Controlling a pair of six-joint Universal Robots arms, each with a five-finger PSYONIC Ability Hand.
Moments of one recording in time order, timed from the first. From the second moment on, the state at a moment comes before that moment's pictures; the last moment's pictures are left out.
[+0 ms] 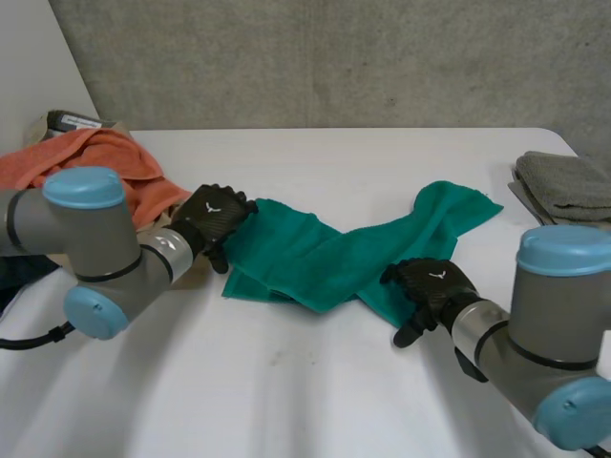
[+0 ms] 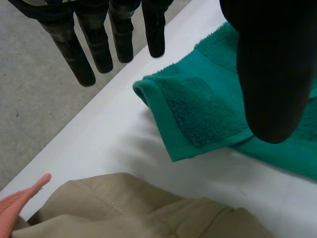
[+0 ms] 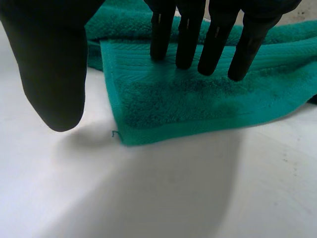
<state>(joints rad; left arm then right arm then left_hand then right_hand) 4.38 -2.31 -1.27 3.29 -1.26 3.68 1.99 -1.07 1.69 -0.14 1.41 3.03 0.29 0.30 0.30 0.30 0.13 0.46 0.45 0.46 0.46 0.29</state>
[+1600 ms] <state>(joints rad) 4.34 -2.45 -1.10 3.29 -1.30 3.72 1.96 -0.88 1.36 -0.20 1.54 2.65 1.17 1.19 1.19 1.20 0.98 1.12 1.17 1.19 1.20 0.97</state>
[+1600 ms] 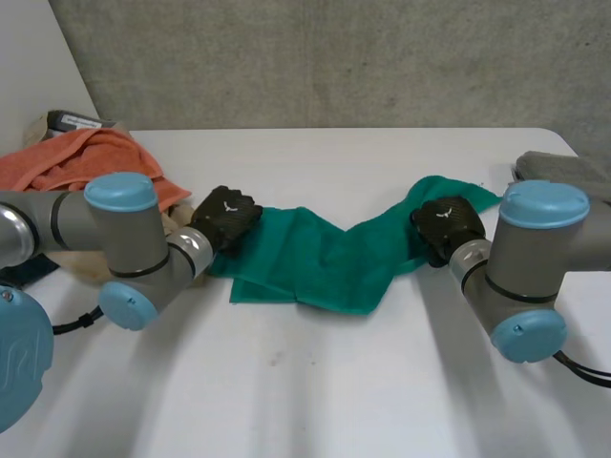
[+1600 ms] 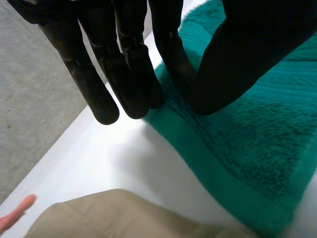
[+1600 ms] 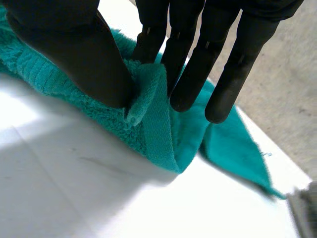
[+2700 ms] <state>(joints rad) 4.32 -2.46 -1.13 3.27 -1.26 3.71 1.80 -1.29 1.59 0.06 1.47 2.30 0.59 0.58 0.58 0.59 0.41 1.12 1.17 1.19 1.20 0.97</state>
